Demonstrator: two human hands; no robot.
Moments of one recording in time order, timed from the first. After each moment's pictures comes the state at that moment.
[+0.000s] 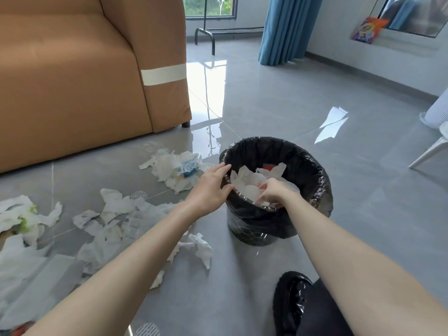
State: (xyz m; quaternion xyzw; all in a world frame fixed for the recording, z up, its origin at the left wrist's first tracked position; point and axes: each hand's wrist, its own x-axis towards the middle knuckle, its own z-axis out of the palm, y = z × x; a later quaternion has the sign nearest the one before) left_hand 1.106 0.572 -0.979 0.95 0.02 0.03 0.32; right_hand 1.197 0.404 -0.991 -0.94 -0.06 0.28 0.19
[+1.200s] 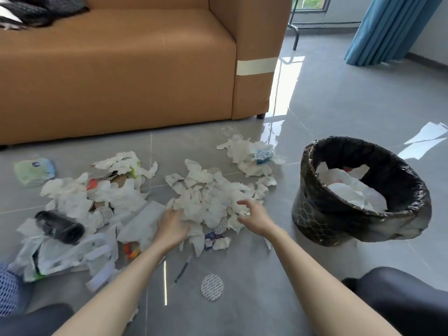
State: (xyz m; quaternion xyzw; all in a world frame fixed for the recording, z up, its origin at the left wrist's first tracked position) left_hand 0.882 0.721 -1.069 0.86 0.38 -0.02 0.34; right_hand 1.046 0.555 -1.069 -0.87 -0.26 0.29 0.29
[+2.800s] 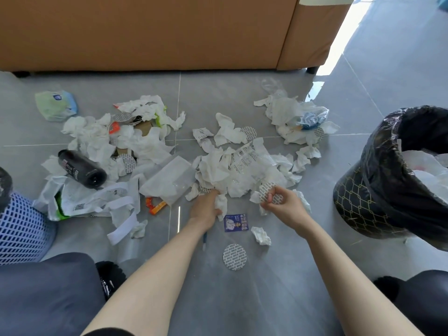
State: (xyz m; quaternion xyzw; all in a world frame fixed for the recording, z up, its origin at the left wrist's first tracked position) left_hand 0.887 0.723 -1.171 0.85 0.39 -0.09 0.34; right_hand 1.030 0.561 -1.115 -0.82 -0.24 0.34 0.40
